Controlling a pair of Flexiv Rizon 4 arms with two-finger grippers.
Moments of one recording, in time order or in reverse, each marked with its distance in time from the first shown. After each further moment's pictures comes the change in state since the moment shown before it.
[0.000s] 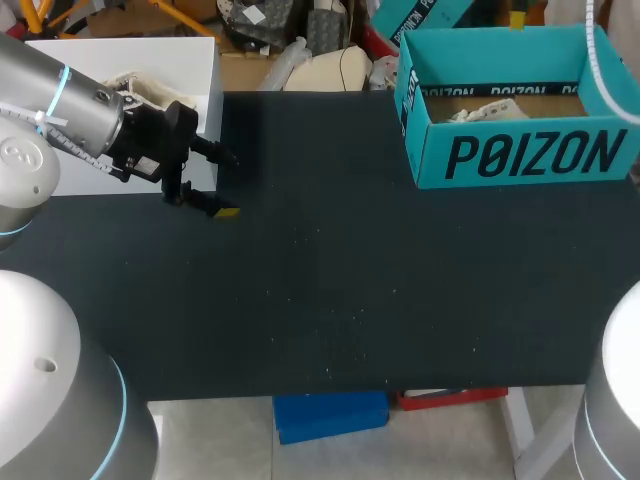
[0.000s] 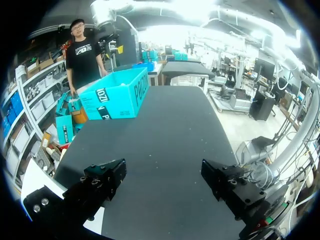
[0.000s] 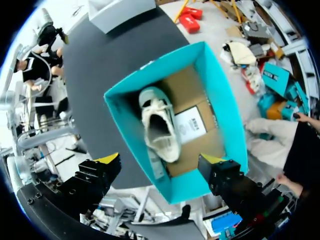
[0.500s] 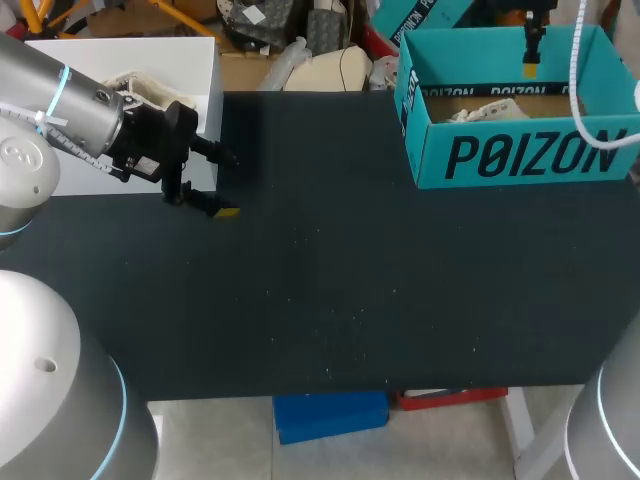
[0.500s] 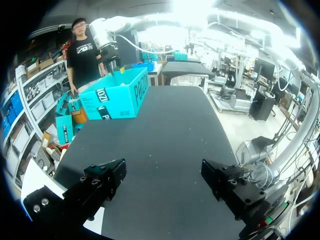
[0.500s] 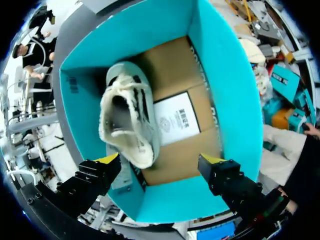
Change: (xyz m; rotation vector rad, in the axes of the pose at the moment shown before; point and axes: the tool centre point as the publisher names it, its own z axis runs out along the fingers) left arm 0.000 0.000 0.000 0.000 0.000 0.000; right arm -0.084 -0.024 0.109 0.030 -0.004 -0.091
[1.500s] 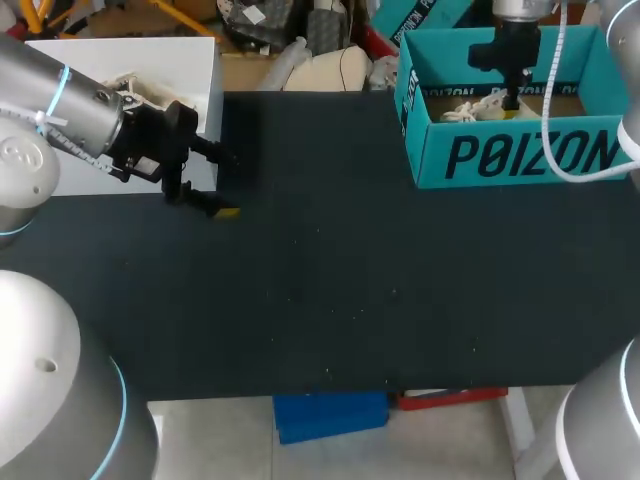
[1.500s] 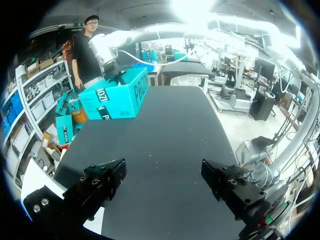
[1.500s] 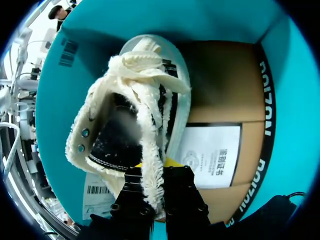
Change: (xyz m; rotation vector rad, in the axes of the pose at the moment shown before) left arm 0.000 0.000 0.000 0.000 0.000 0.000; right arm 0.030 0.032 0.116 -0.044 0.150 -0.353
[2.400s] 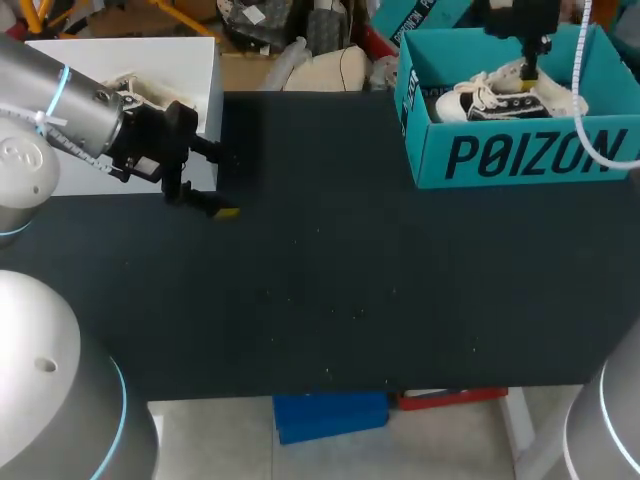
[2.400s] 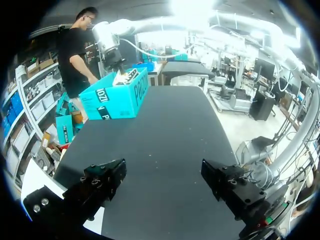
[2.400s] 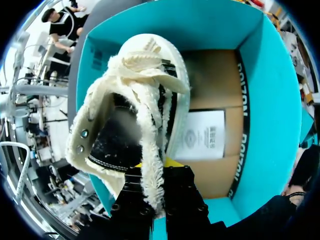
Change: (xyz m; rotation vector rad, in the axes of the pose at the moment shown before) left arm 0.000 0.000 0.000 0.000 0.000 0.000; right arm 0.025 -0.017 -0.063 0.024 -0.060 0.054
